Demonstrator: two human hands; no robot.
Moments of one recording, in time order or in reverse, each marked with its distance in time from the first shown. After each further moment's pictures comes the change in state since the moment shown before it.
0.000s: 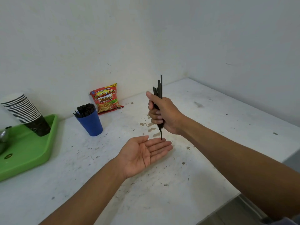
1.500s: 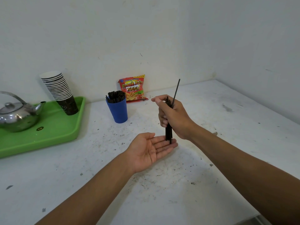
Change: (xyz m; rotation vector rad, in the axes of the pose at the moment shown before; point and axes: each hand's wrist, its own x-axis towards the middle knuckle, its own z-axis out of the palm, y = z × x) left_hand -0.034 0.014 -0.048 -0.075 0.095 0.101; right_hand 0.013 0.041 0.059 -0.252 -0.060 -0.168
